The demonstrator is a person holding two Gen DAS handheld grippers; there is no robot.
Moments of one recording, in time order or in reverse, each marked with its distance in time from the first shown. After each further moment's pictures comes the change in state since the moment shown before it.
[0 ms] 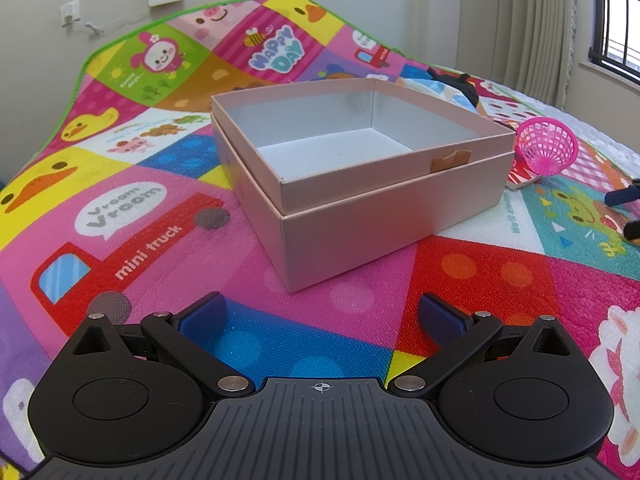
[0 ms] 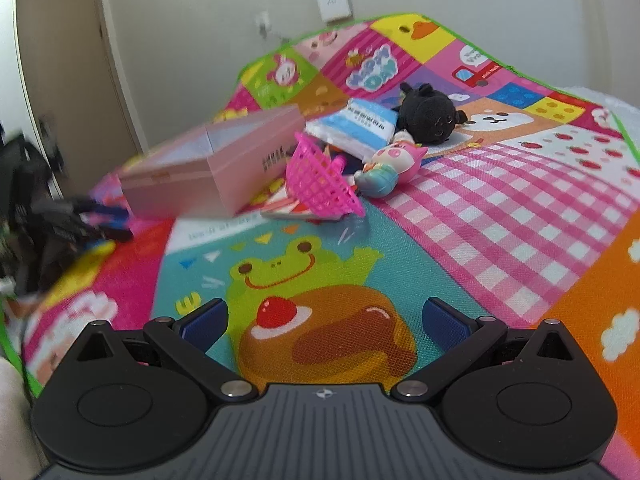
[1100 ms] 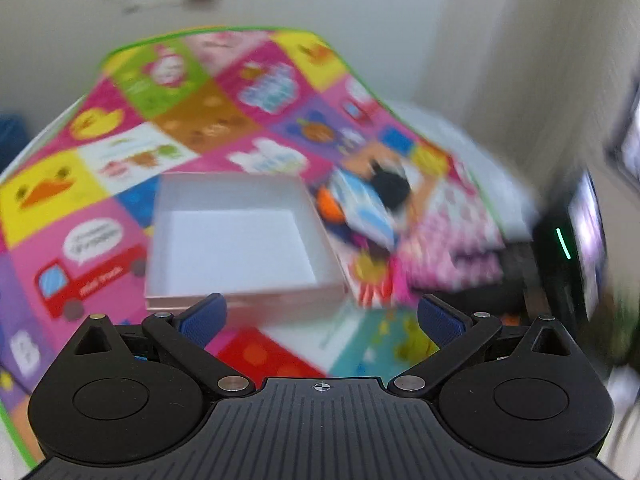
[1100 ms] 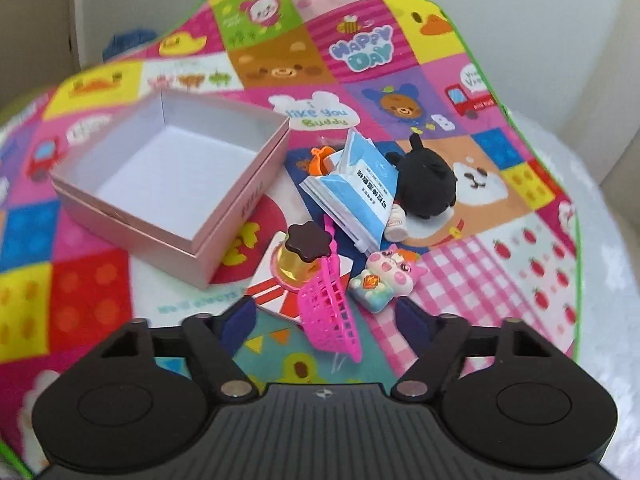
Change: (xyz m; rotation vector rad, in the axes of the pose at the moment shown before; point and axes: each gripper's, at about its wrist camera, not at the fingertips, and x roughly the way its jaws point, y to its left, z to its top) left arm -0.099 -0.109 0.123 -0.232 0.059 -0.018; right arm 0.068 0.135 0.134 -0.197 0.266 -0.322
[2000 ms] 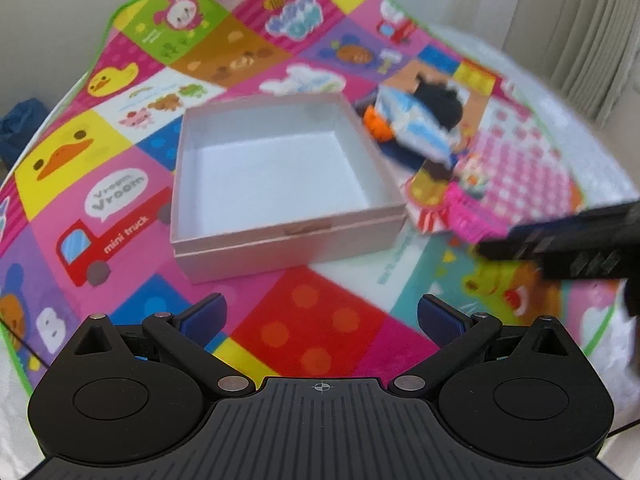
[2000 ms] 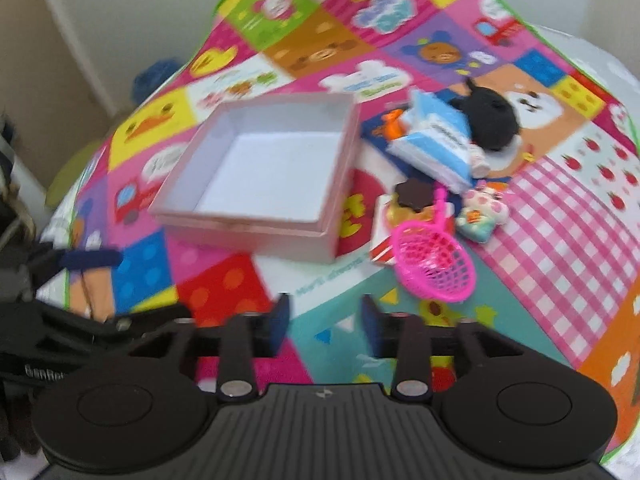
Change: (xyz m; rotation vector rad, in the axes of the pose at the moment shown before) left arm 0.049 0.016 -0.013 0.023 0.229 0.148; right arm -0.043 -0.015 -0.008 0.352 0.072 0.269
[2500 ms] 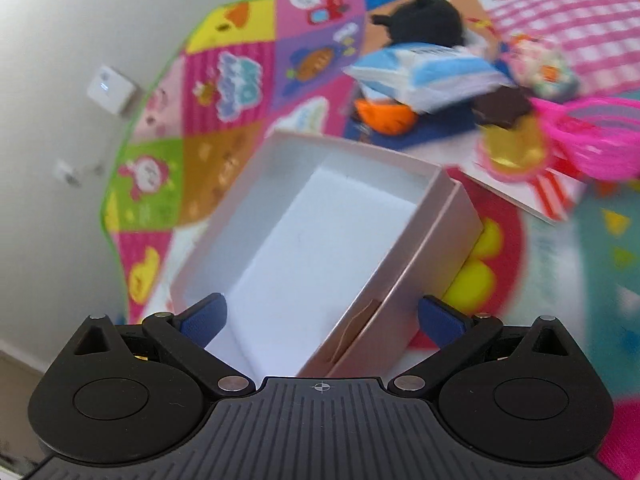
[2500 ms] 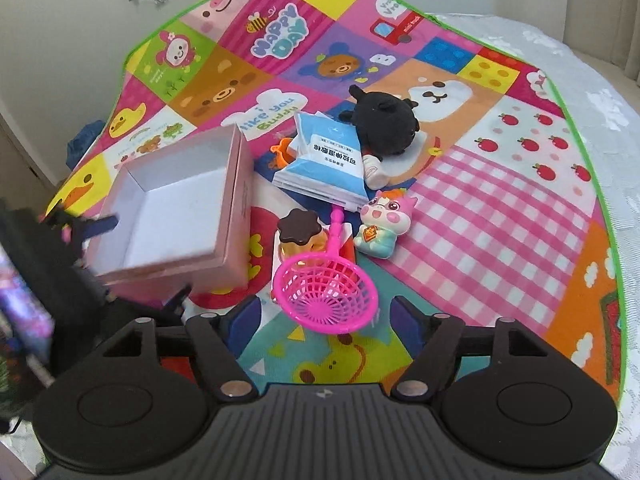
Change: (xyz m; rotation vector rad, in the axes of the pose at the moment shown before) left arm 0.128 -0.066 0.042 0.681 -0.157 0.451; right arm 0.007 -0.062 0.011 0.178 -0.060 -0.108
